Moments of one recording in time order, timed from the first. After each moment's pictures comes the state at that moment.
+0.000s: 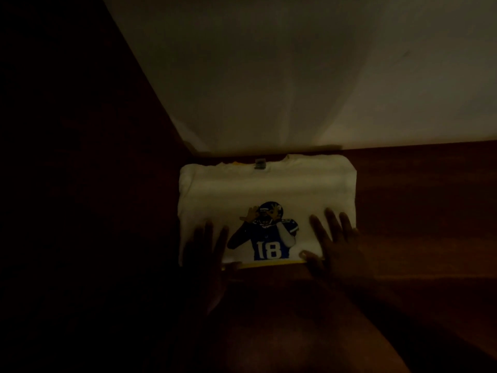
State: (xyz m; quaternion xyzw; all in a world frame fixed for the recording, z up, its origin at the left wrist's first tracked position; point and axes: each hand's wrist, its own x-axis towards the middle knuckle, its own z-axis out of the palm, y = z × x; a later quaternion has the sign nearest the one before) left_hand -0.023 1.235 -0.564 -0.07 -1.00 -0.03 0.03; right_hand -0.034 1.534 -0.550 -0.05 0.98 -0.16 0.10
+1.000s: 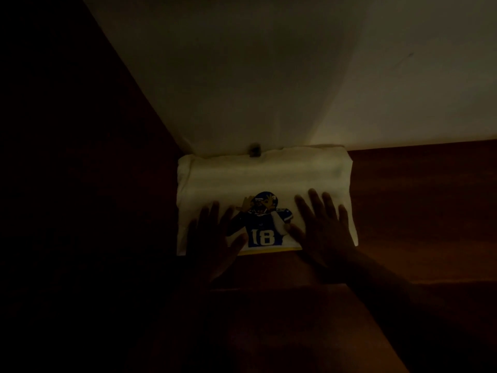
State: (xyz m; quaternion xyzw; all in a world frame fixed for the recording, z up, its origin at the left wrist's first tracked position) left_hand -0.092 1.257 -0.536 -0.03 -0.99 -0.06 -0.12; right_hand -0.097 1.510 -0.531 -0.04 0.98 -0.12 0.17
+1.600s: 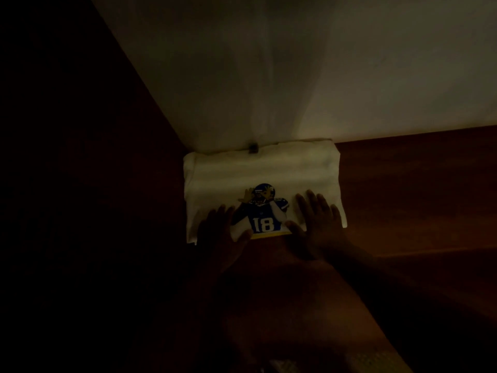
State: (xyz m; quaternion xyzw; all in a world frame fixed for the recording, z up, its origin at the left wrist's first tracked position) left_hand -0.065 1.262 -0.496 -0.03 -0.98 -0.14 -0.14; right_hand -0.062 1.503 -0.507 -0.01 0.97 -0.18 0.19
